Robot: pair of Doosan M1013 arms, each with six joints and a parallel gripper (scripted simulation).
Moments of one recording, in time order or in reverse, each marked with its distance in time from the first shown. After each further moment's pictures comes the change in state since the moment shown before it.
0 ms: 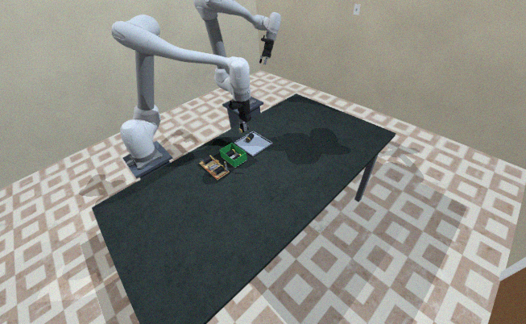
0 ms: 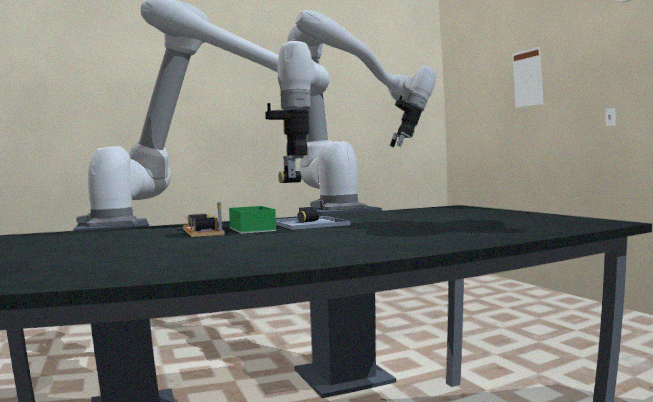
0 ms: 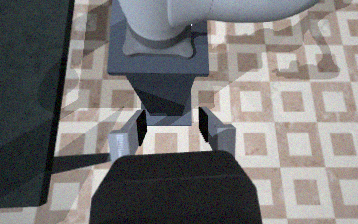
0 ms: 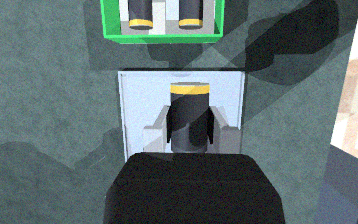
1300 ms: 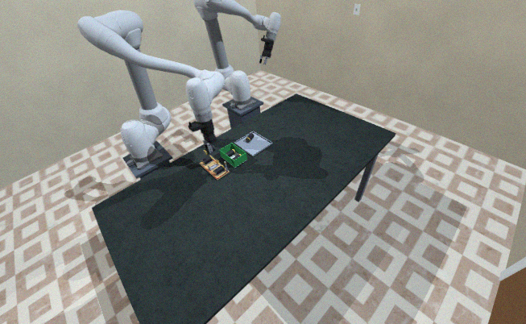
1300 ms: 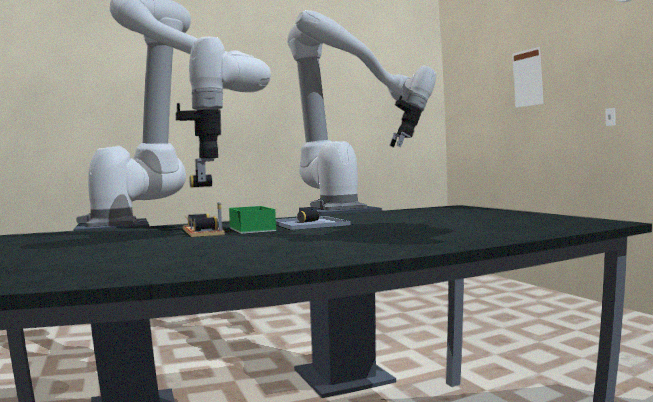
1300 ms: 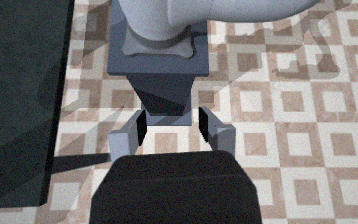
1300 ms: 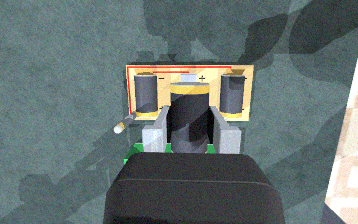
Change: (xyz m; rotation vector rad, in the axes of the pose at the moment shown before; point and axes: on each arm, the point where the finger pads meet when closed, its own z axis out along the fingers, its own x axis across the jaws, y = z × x) left arm 0.000 0.000 0.000 0.000 0.000 0.000; right arm -0.013 -0.271 0.000 0.000 0.000 0.000
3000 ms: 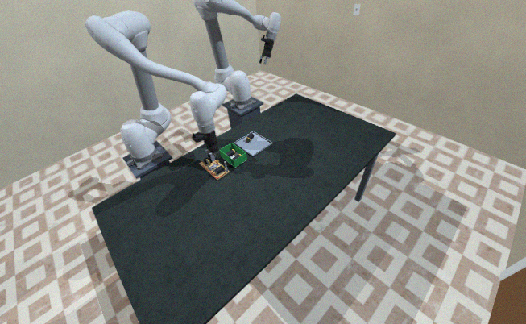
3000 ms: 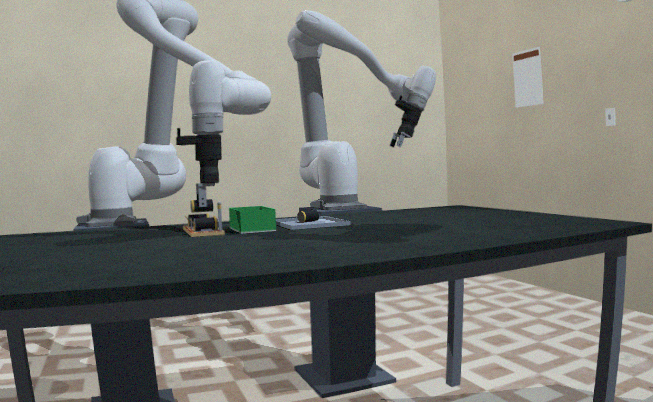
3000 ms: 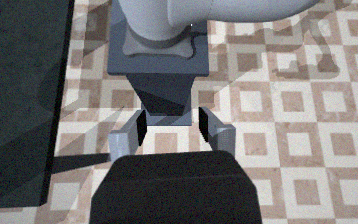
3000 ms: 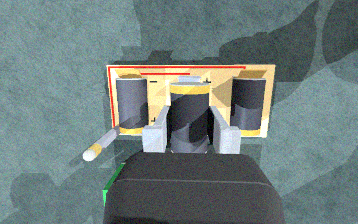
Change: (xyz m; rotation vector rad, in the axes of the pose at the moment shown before) left arm 0.000 0.000 0.000 0.000 0.000 0.000; right arm 0.000 0.000 0.070 0.000 0.000 0.000
